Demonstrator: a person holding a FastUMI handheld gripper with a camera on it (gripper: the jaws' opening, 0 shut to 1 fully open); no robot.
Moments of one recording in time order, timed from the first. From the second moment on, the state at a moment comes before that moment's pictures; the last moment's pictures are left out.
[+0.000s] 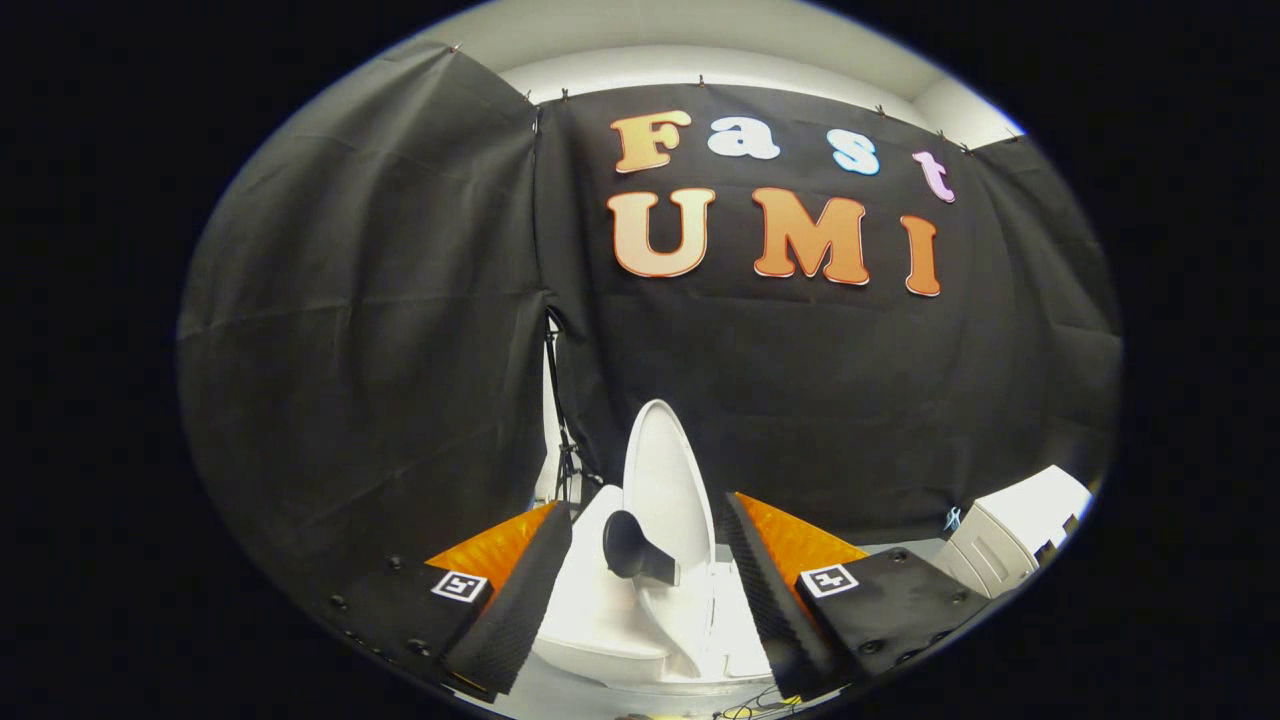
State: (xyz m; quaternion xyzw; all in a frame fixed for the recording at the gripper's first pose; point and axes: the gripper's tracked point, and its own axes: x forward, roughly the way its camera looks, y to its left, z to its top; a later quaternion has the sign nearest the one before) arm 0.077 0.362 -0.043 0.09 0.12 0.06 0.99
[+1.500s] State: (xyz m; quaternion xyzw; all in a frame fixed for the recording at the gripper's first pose) arm 0.028 0.198 0.060 0.11 0.03 0.01 0.99
